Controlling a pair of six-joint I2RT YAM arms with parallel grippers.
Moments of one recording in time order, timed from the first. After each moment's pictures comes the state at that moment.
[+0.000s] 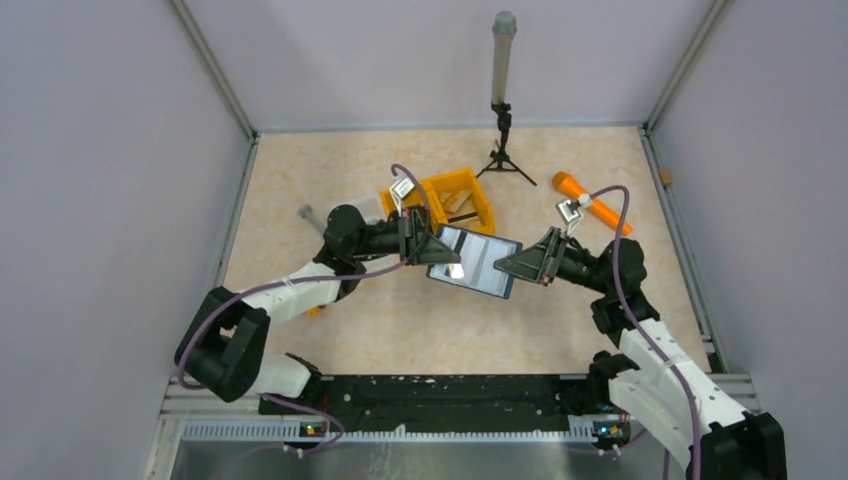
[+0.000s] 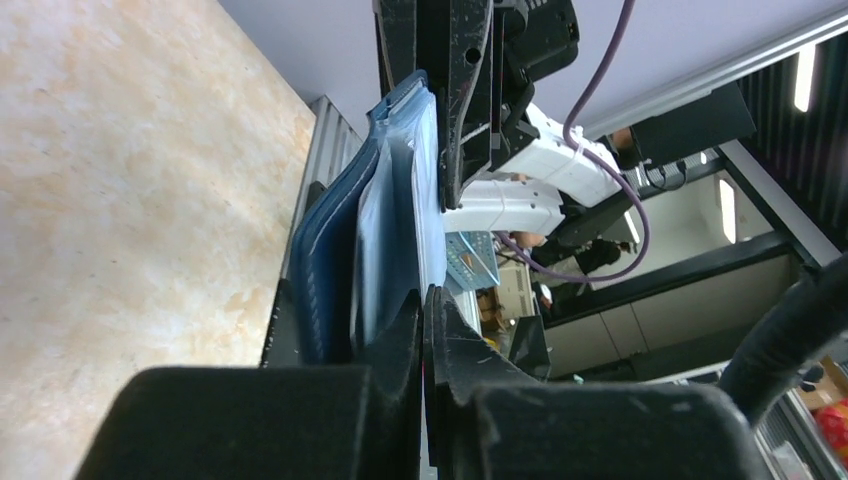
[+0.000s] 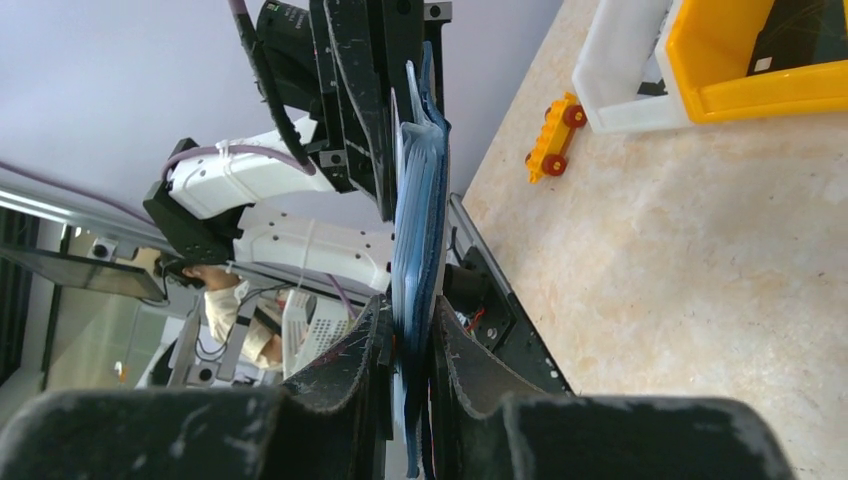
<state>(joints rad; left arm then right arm) -0.56 1.39 0.67 0.92 1.01 -1.22 0.30 0.77 0.40 0.46 -0.88 1.16</state>
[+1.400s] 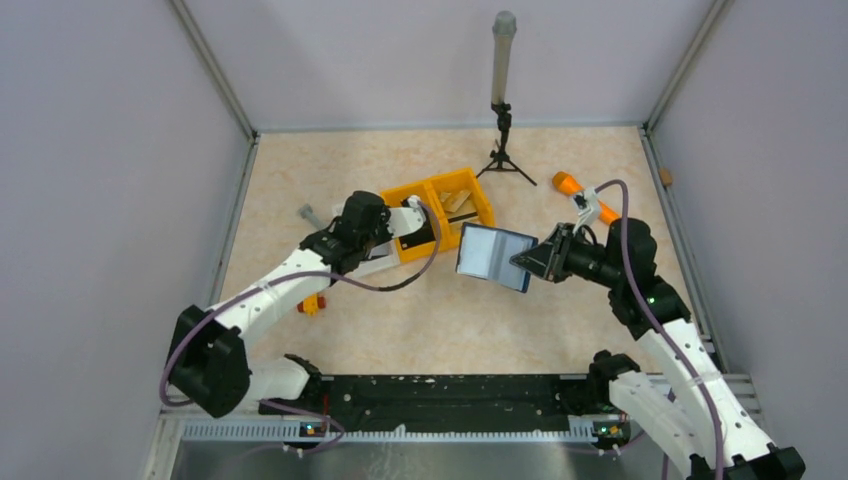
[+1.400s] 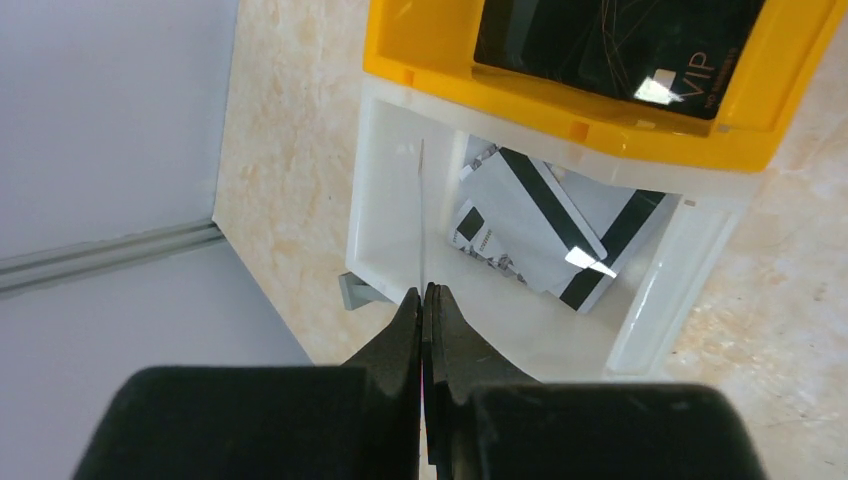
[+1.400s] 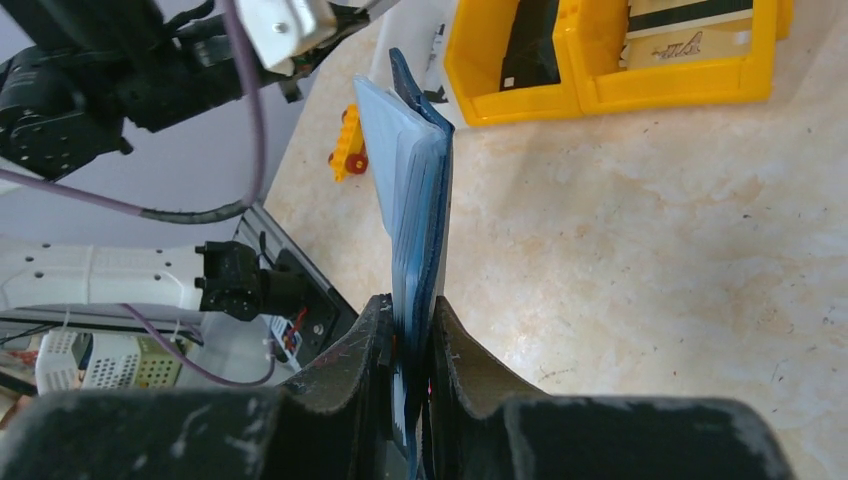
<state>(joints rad) -0.56 1.26 0.90 -0.31 -0.26 0.76 0.29 0.71 0.69 -0.32 -0.61 0.58</state>
